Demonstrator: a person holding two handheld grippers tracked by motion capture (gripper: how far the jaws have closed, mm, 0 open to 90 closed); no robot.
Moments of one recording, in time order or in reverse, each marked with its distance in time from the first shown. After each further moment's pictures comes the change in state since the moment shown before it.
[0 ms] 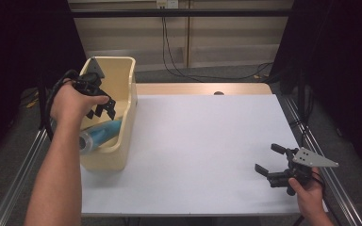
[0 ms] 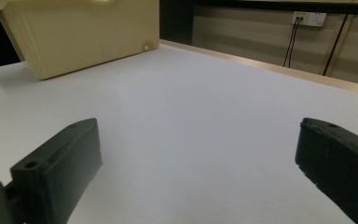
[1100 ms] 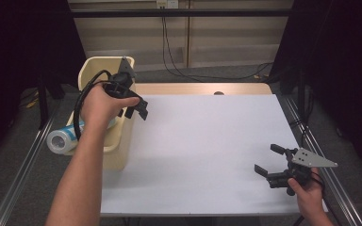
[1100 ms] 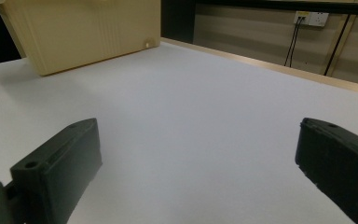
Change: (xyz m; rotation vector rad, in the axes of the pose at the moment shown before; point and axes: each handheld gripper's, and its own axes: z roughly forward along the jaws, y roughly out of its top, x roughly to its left) left arm -0.076 -0.002 0.014 -0.054 -0.148 0.157; right arm 0.002 0.000 0.000 0.005 0.005 -0.011
